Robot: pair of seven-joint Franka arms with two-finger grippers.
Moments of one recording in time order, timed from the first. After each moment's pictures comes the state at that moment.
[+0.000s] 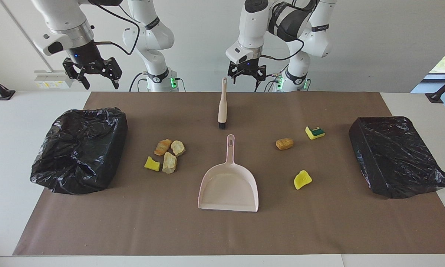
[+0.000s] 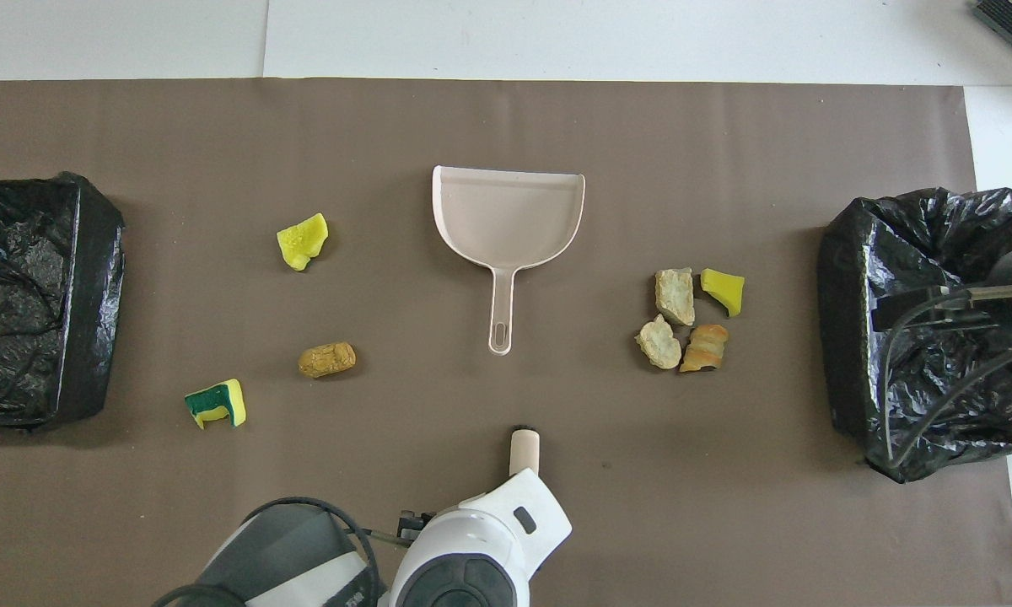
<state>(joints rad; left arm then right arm) -0.90 -0.17 -0.07 -2.22 -0.07 2.03 -0.73 0.05 -0.11 -0.03 -1.80 0.00 1.67 0.03</state>
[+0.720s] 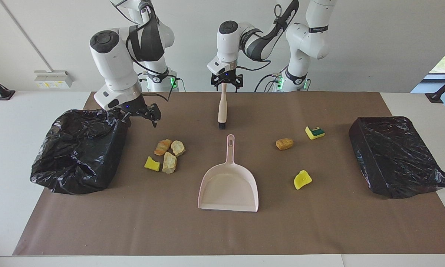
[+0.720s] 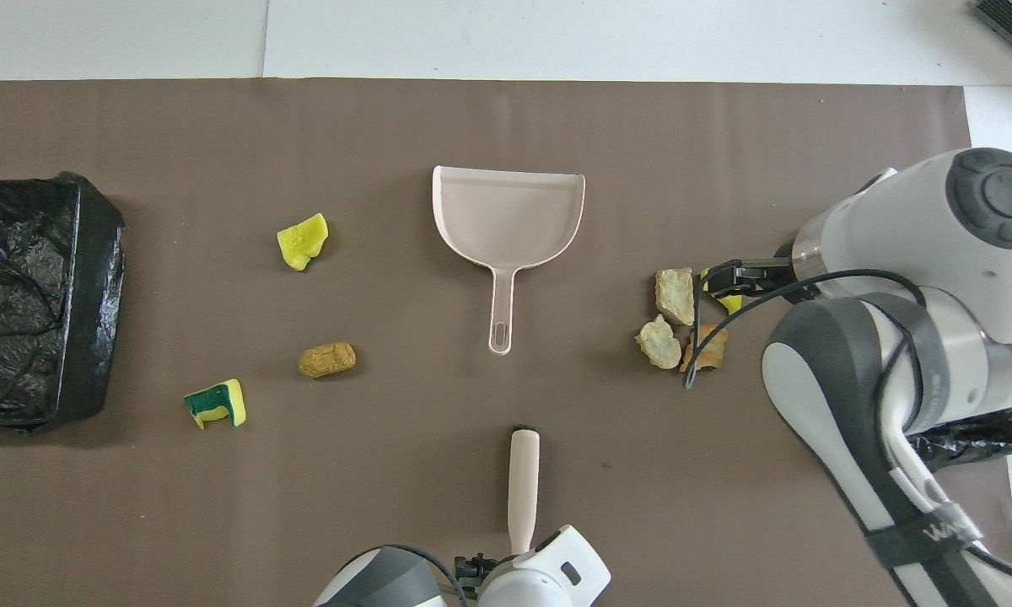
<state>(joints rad) -1.05 -0.10 -0.07 -2.33 -0.07 2.22 -0.90 0.23 0.12 -0.02 -1.87 0.00 2.00 0.31</state>
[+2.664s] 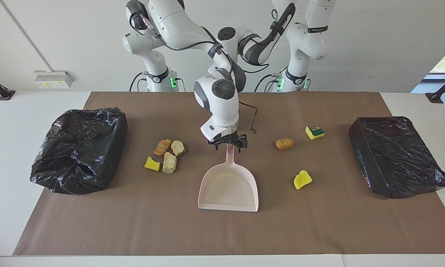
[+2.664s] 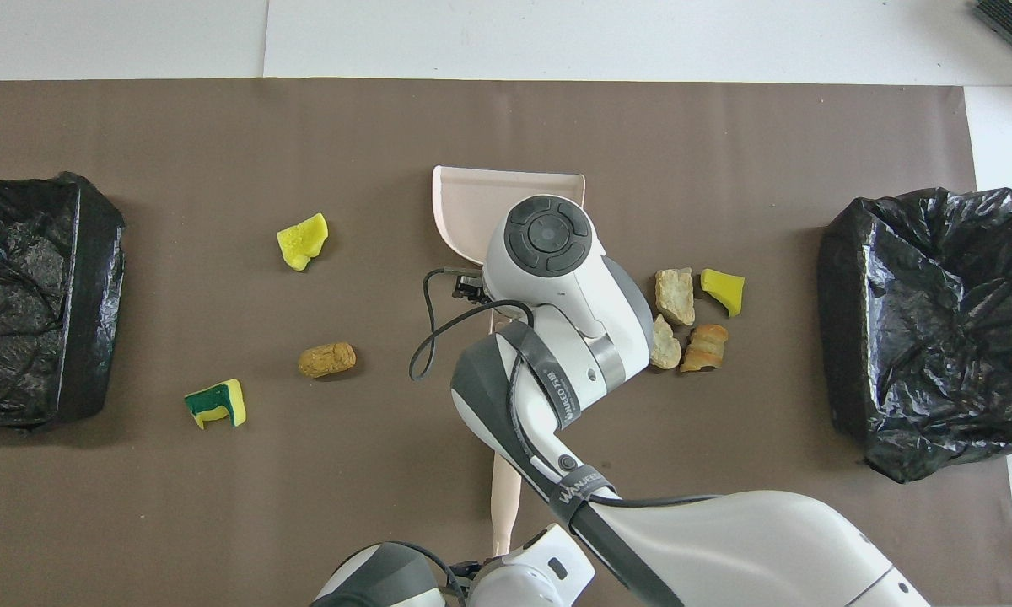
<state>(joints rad) -0.99 -0.12 -0.03 -2.36 -0.06 2.11 -0.82 0.55 0.49 0.02 -1.57 0.05 2.10 0.71</state>
